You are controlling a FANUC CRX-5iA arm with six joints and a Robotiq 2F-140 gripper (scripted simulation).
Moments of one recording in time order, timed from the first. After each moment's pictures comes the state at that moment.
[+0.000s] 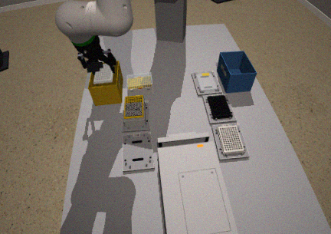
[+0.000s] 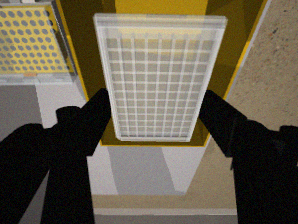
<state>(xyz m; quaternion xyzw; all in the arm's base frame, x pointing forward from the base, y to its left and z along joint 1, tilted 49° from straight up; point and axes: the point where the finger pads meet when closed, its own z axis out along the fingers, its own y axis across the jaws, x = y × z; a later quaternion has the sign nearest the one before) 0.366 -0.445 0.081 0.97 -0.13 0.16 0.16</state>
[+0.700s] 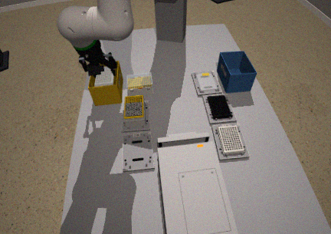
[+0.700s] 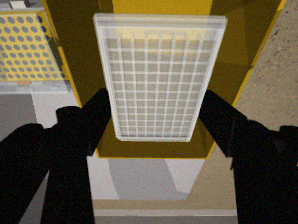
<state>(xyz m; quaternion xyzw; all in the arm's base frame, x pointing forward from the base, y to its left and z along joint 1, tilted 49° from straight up) 0.377 -0.452 0.070 0.97 -0.13 0.16 0.16</state>
